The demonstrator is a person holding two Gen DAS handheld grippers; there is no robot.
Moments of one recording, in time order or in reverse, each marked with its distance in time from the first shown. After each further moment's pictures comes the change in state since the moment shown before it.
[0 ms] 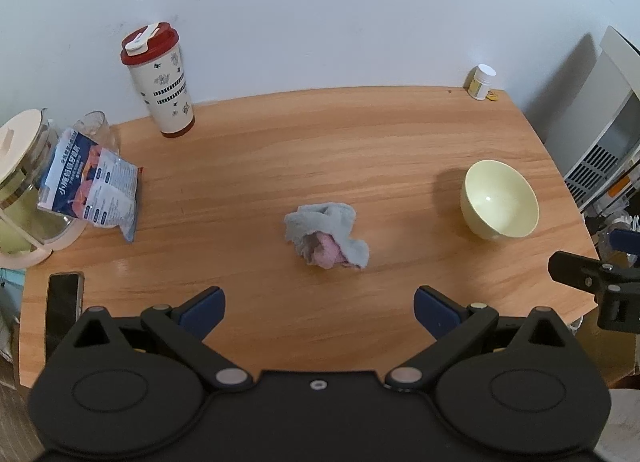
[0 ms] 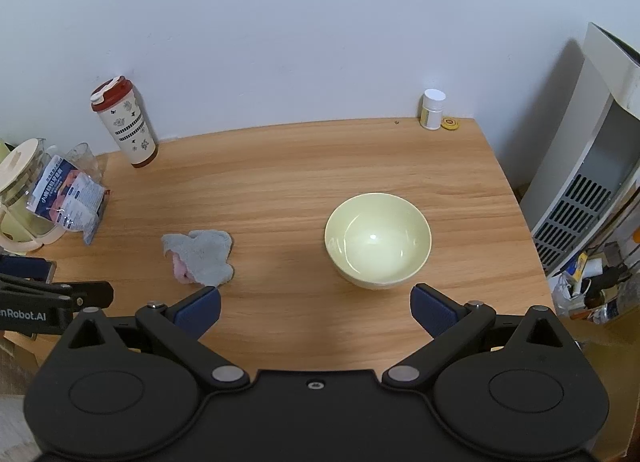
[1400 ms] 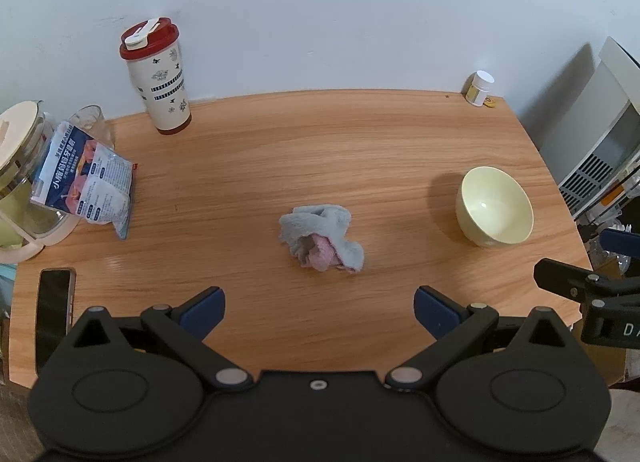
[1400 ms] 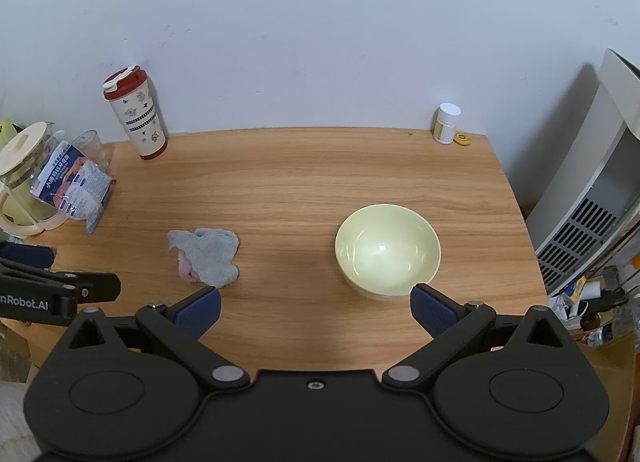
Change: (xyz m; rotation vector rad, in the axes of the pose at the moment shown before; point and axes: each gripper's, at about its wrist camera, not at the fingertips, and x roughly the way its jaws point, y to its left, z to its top) left arm 0.003 0.005 -0.001 -0.036 0.004 -0.026; right arm 0.003 0.011 0.004 -0.061 -0.002 0.004
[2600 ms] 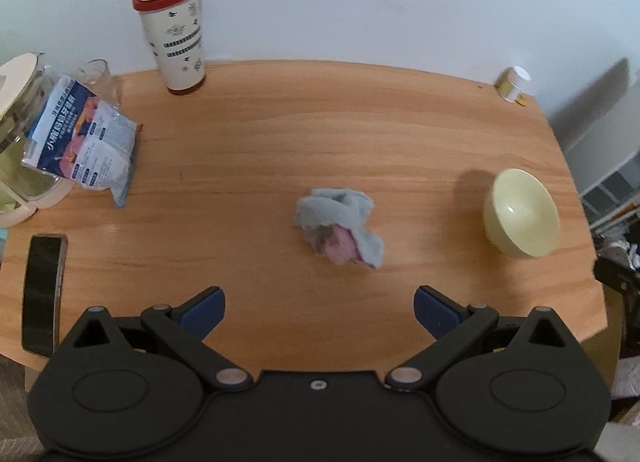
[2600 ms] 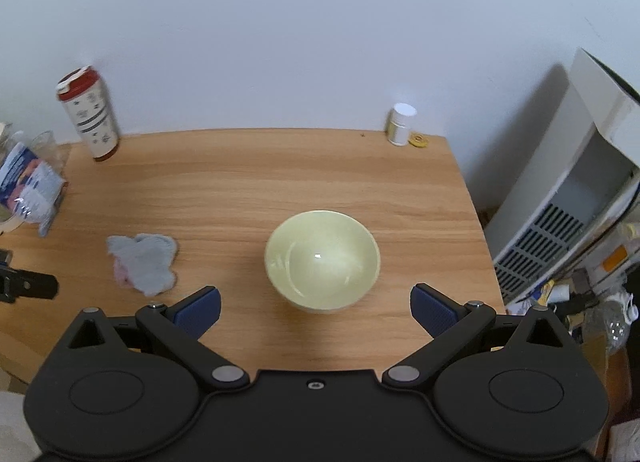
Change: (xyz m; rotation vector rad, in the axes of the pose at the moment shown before) left arm 0.041 0.021 0.015 -0.113 0.089 0.000; right arm 0.023 -0.052 0.005 -0.015 -0.007 -0.115
